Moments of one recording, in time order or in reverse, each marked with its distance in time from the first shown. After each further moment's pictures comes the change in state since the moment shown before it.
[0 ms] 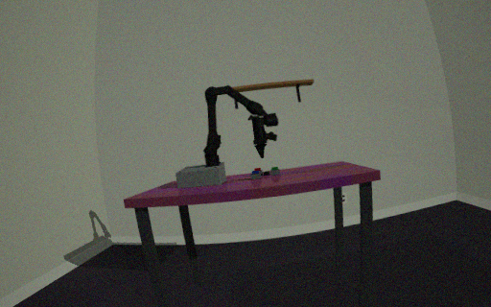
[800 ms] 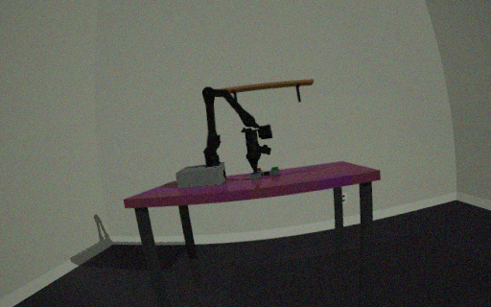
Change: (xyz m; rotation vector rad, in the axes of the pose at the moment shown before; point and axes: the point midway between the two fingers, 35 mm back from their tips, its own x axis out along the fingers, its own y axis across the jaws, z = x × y) arm 0.063 -0.079 -0.040 0.002 0.007 -0.003
